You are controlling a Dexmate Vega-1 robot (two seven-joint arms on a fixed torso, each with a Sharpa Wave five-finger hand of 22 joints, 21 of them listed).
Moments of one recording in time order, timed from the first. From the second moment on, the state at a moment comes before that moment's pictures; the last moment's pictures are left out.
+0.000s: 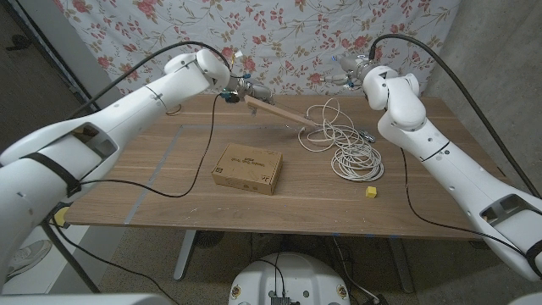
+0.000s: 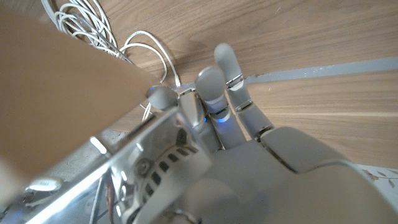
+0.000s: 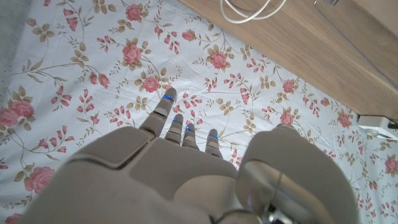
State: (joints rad) left arm 0.06 0.65 0.91 -1.49 0.01 0.50 -0.68; left_hand 0.44 0.15 0.86 0.07 0.18 1.07 0.06 1.38 0.64 1.24 -0.11 1.54 1.22 1.39 -0.16 1.41 0.47 0.74 -0.07 1.48 0.18; right arm -0.55 -0.61 -0.55 -1.93 -1.03 -0.49 0.47; right_hand 0.48 0.09 -0.18 0.16 0.44 -0.07 -0.08 0.28 0.19 -0.11 0.06 0.30 0.21 -0.05 0.05 0.28 0.24 0.19 0.12 0.38 0.18
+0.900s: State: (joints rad) left arm 0.03 0.67 1.03 -1.50 0.10 0.71 -0.70; left_hand 0.66 0.02 0.64 -0.15 0.20 0.61 0.05 1.07 0.37 0.85 -0.11 1.02 0.62 1.02 -0.18 0.98 0.21 0.43 0.04 1.38 0.18; right arm -0.54 -0.70 -0.57 -1.93 -0.74 -0.40 0.03; right_hand 0.49 0.09 -0.19 0.14 0.43 -0.07 -0.08 0.27 0.19 -0.11 0.06 0.29 0.20 -0.05 0.05 0.28 0.23 0.20 0.13 0.36 0.18
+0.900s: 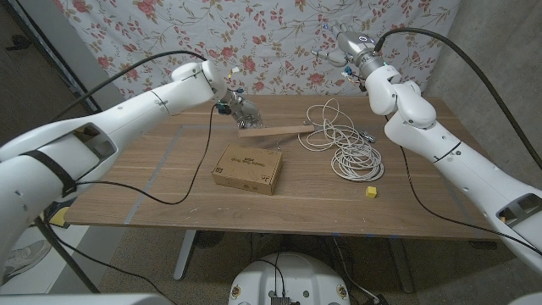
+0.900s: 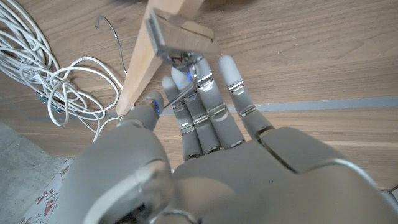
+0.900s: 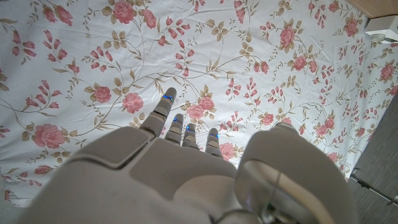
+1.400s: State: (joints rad) left arm -0.06 0.64 1.14 -1.41 0.18 0.65 -0.87; left_hand 0.70 -0.13 0.50 -0.10 0.29 0.03 0.13 0.54 0.19 0.18 0.06 0.61 0.28 0.25 0.09 0.39 0.20 0.00 0.18 1.11 0.17; right arm -0.53 -0.72 -0.59 -1.91 -0.68 -0.34 -0.06; right_hand 0.51 0.08 -0.20 0.13 0.43 -0.06 -0.06 0.26 0.19 -0.11 0.06 0.29 0.20 -0.04 0.05 0.28 0.23 0.21 0.13 0.36 0.18
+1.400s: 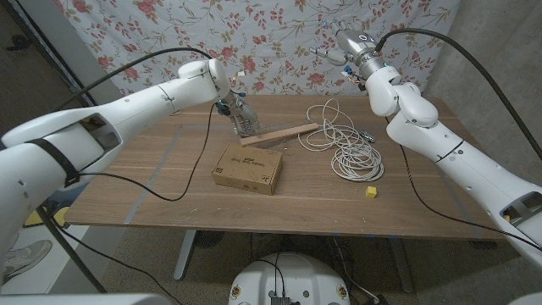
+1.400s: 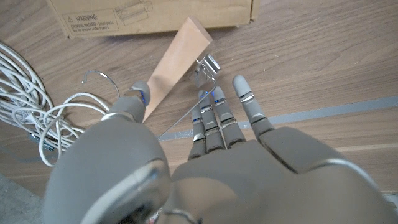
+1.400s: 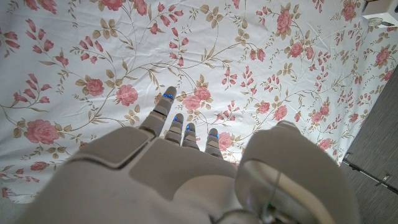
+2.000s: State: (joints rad) left arm 0.14 0.76 0.88 -1.65 0.10 0.66 -0.66; left_hand 0.43 -0.05 0.28 0.07 0.26 -0.17 0.00 0.22 0.18 -0.17 0.13 0.30 0.21 -0.17 0.20 0.21 0.21 -0.17 0.20 0.75 0.18; right arm -0.52 -0.71 -0.52 -1.80 -0.38 -0.16 -0.02; right_hand 0.47 0.09 -0.21 0.15 0.41 -0.02 -0.08 0.25 0.19 -0.08 0.07 0.29 0.20 -0.02 0.06 0.28 0.23 0.20 0.14 0.33 0.18
